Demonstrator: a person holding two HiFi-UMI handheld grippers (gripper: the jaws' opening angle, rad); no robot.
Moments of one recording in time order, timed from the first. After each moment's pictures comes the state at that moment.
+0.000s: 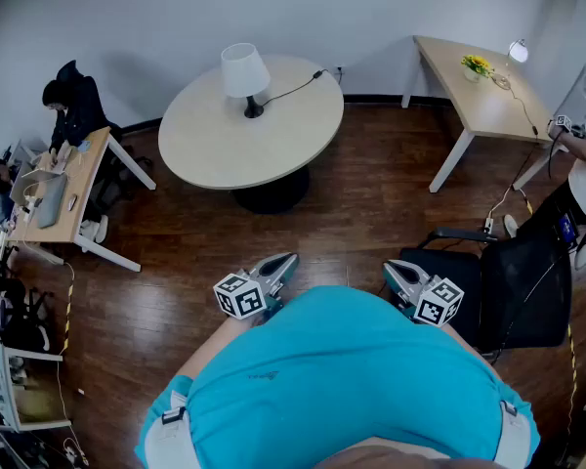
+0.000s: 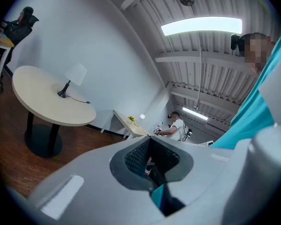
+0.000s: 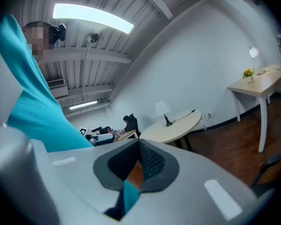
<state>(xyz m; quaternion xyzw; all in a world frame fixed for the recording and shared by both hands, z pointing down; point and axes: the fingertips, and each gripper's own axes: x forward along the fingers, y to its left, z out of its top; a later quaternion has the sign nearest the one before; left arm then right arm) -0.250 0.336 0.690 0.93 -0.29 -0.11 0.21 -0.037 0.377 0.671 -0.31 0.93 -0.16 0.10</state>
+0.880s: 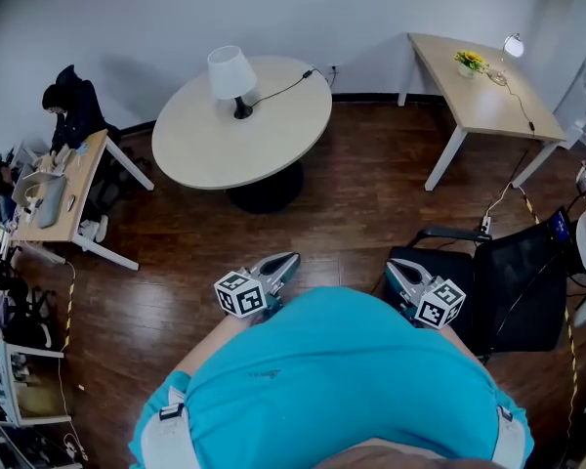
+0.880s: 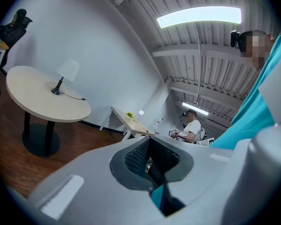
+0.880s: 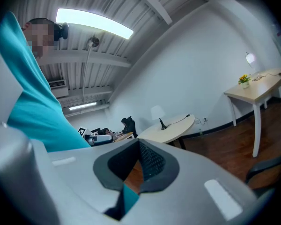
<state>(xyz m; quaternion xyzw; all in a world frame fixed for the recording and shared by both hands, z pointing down) -0.176 0.340 0.682 0.93 -0.29 -0.08 0.20 0.040 0.381 0.658 -0.32 0.93 -0.14 0.11</state>
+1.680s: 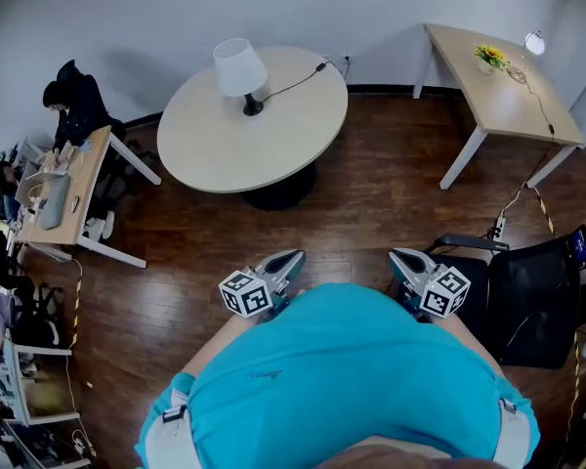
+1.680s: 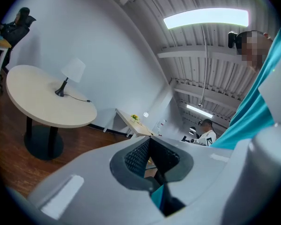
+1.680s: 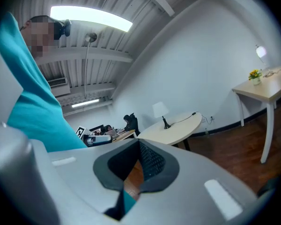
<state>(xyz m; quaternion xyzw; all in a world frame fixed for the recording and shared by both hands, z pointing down) -0.186 0.248 0.699 0.92 -0.31 -0.09 0.21 0.021 0.270 0.668 -0.29 0.94 -0.15 0.09</state>
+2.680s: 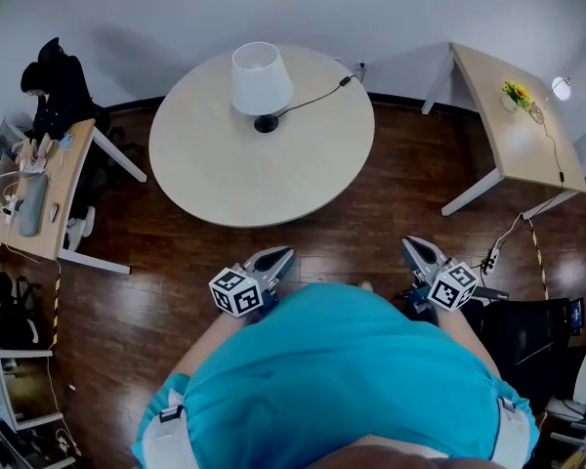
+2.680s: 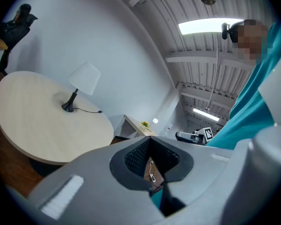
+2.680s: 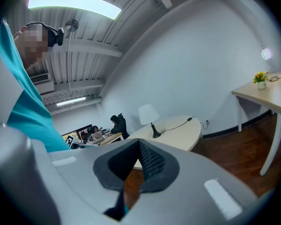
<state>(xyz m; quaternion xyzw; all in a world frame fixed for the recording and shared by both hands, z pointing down) -0.334 0.013 0.681 0.91 -0.33 -0.10 0.22 -0.079 0.001 0.619 -0.34 0.92 -0.18 0.06</state>
